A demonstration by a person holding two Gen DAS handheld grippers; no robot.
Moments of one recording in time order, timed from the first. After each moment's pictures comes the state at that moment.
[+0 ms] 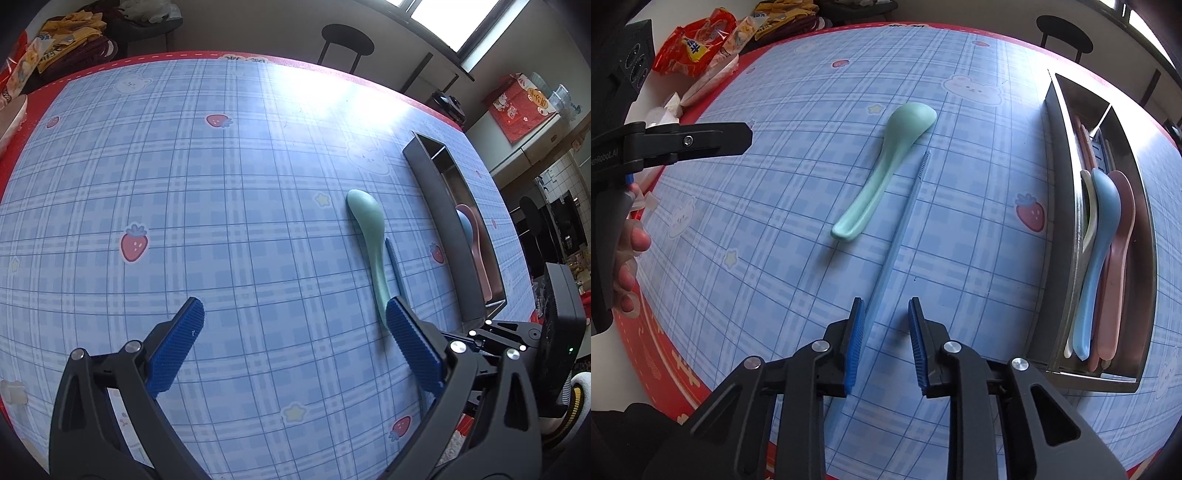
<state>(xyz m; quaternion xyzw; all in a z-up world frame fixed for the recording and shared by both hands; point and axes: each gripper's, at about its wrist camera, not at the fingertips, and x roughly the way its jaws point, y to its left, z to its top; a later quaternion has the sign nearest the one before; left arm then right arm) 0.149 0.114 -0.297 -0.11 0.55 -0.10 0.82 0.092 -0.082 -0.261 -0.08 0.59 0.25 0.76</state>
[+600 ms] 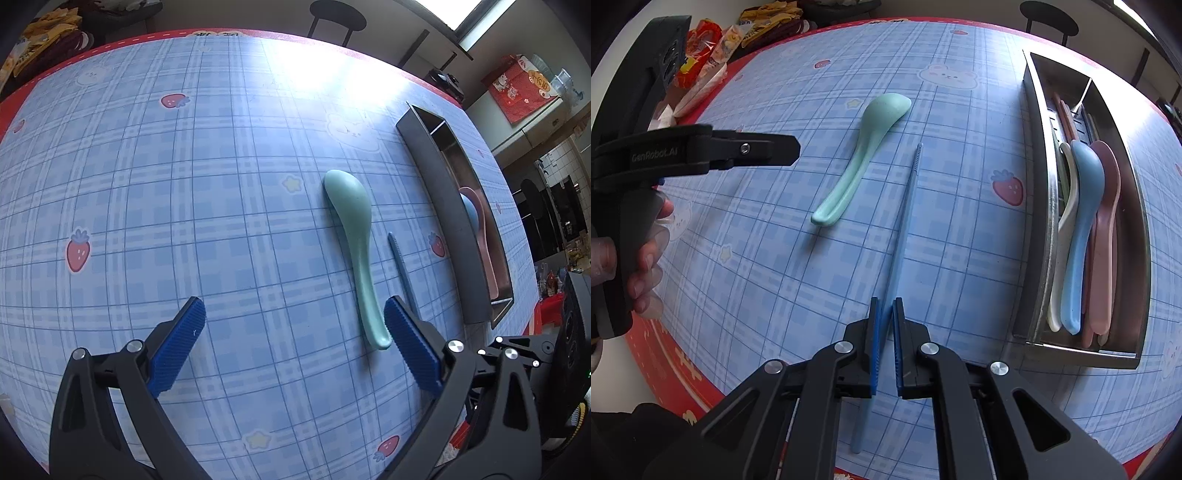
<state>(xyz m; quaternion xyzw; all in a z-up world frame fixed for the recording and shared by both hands) 0.178 0.071 -0.324 -0.10 0.58 -0.12 0.80 0.088 -0.104 -0.260 -0.06 0.61 0.23 0.76</state>
